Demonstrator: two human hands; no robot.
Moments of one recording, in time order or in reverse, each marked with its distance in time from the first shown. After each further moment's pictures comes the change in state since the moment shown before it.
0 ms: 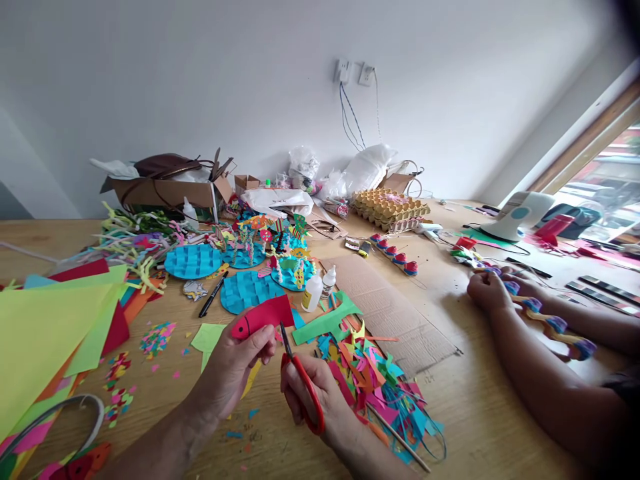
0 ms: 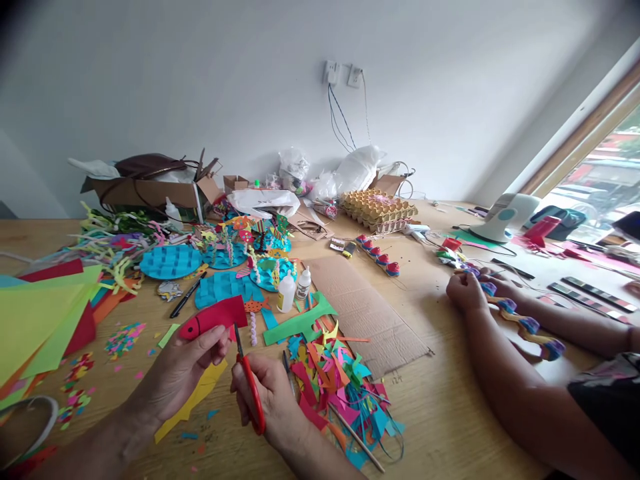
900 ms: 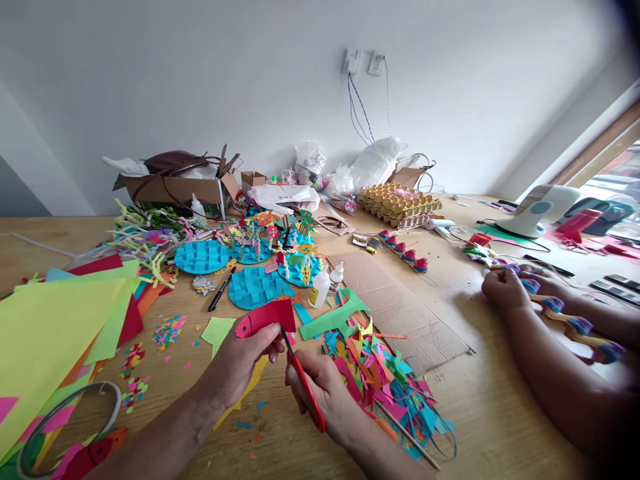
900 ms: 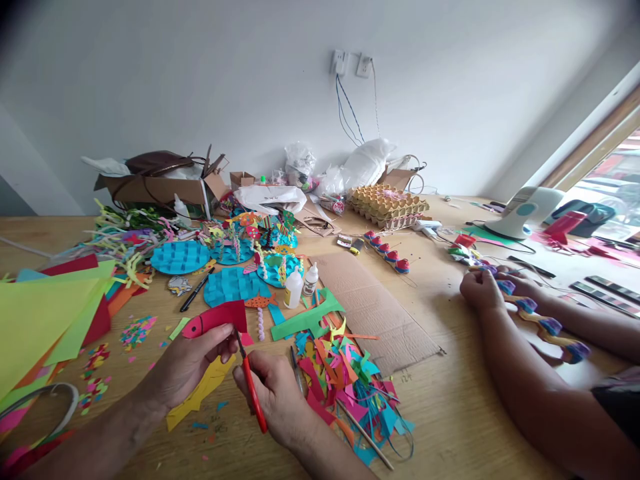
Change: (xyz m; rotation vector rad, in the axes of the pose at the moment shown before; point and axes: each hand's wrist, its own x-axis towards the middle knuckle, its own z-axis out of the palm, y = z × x) left_hand 0.000 0.006 -0.001 0.105 -0.027 -0.062; right_hand -0.002 -0.005 -0.003 -0.256 -0.029 -0.093
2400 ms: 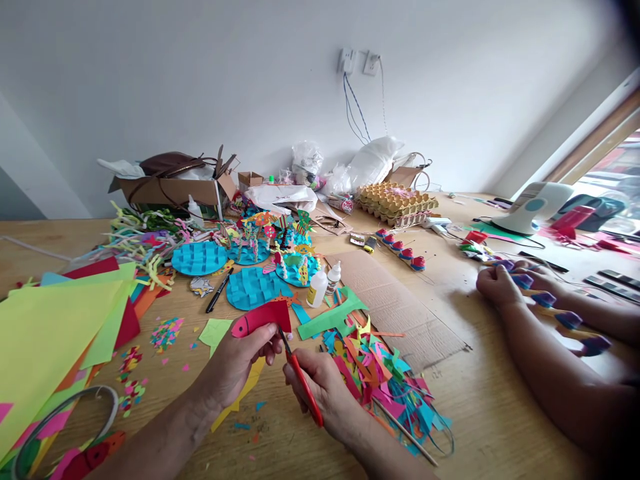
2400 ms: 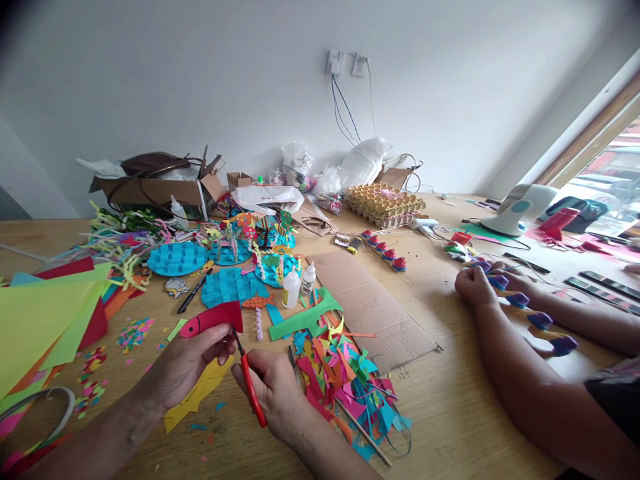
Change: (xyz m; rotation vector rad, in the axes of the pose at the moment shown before) left_hand 0.002 -0.002 -0.002 -0.019 -0.039 -0.023; right_hand 0.002 0.002 -0.004 -0.165 0.018 0.001
